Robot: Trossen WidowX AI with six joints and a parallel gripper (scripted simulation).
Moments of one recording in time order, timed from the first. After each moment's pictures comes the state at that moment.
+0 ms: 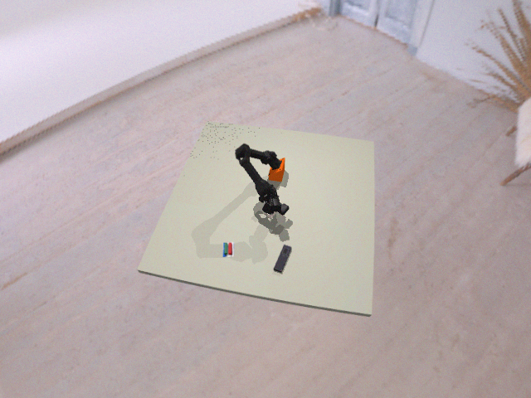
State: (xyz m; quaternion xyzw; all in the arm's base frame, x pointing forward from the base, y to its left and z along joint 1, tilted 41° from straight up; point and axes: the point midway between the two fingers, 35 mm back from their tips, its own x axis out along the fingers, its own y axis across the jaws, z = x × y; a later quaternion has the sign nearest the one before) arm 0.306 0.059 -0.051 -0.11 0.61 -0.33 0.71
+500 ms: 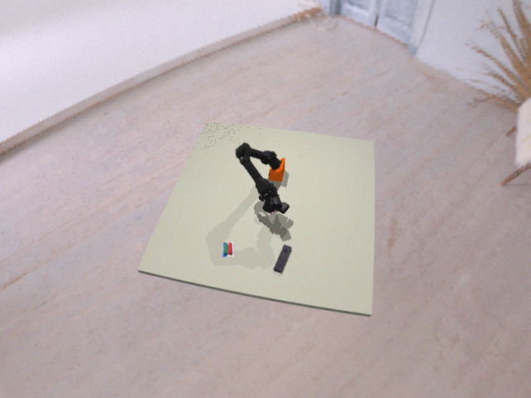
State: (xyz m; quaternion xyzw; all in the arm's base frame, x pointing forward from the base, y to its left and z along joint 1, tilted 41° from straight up) arm 0.303 0.066 -0.043 -0.11 0.61 -0.33 0.71
